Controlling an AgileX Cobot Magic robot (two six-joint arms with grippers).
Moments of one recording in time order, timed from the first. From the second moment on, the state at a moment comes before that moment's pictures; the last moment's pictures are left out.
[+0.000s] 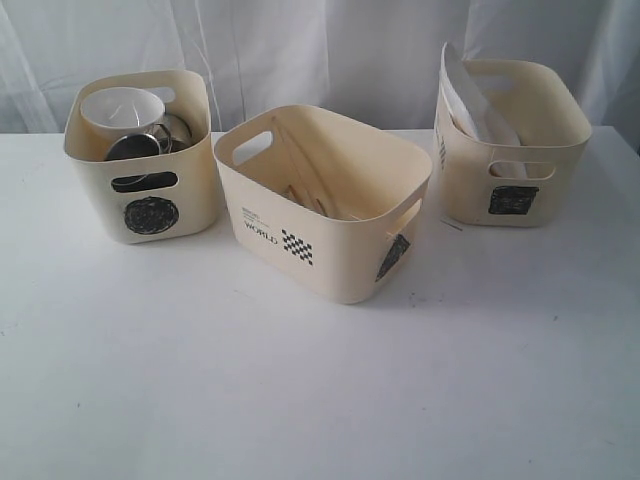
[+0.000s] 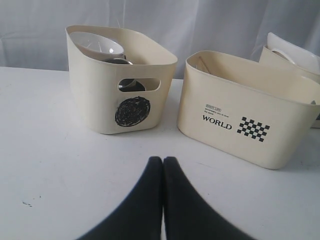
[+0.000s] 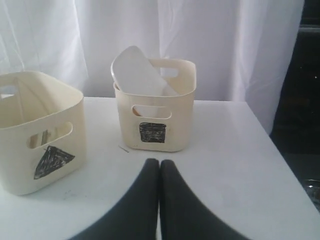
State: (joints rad) left arm -0.28 0.00 0.02 -0.39 0.13 0.18; right arm 0.18 0.00 -0.27 -0.52 0.54 0.50
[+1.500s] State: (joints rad) left arm -0.28 0.00 0.02 -0.39 0.13 0.18; right arm 0.18 0.00 -0.01 -0.05 0.21 -0.06
